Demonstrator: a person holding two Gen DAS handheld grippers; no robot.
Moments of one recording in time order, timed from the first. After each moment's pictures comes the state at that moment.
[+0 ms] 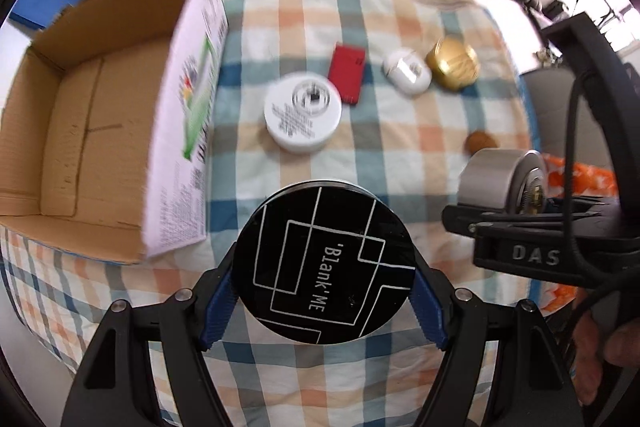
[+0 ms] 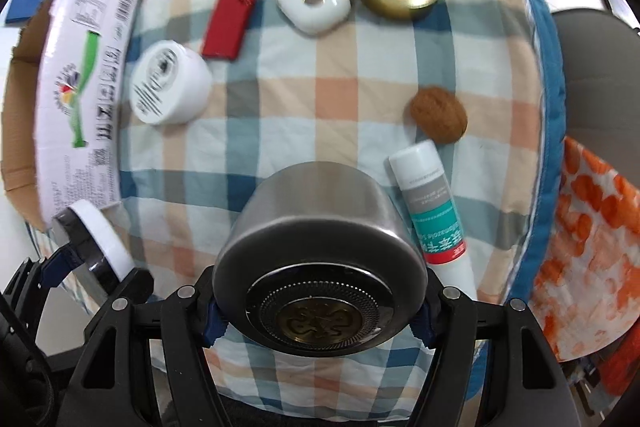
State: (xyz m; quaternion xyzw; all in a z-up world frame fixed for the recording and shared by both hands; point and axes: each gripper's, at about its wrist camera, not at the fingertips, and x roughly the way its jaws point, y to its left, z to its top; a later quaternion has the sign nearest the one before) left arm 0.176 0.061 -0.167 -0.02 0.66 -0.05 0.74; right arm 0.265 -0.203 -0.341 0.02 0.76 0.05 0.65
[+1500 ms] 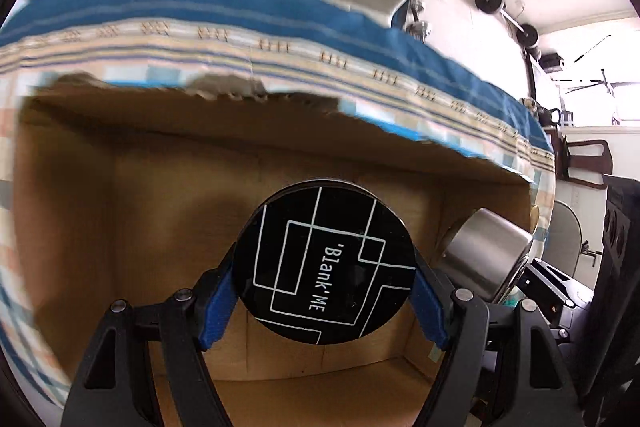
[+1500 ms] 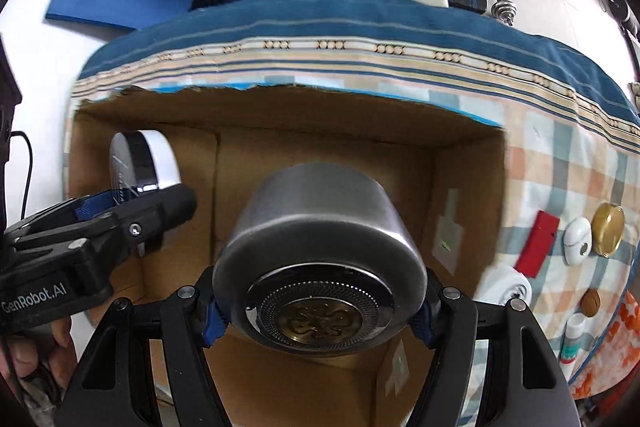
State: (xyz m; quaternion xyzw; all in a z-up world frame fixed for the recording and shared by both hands) left arm 0.396 0.221 -0.363 -0.16 0.72 -0.11 0.66; right arm 0.395 0.092 -0.359 0.01 0.72 0.11 0.69
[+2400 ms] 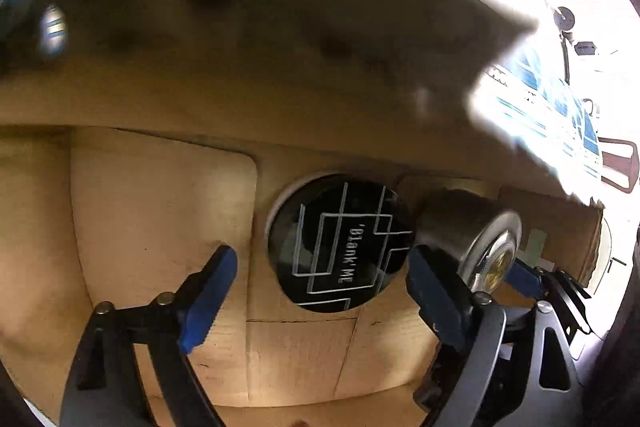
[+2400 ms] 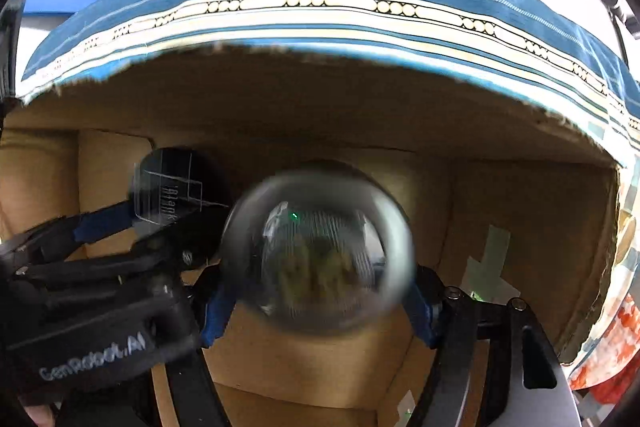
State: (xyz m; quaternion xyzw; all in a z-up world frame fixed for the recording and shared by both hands) left arm 0.416 0.190 -0.417 -0.14 0.78 -0.06 0.61; right arm 0.423 0.115 -0.433 -0.01 0.75 0.06 0.66
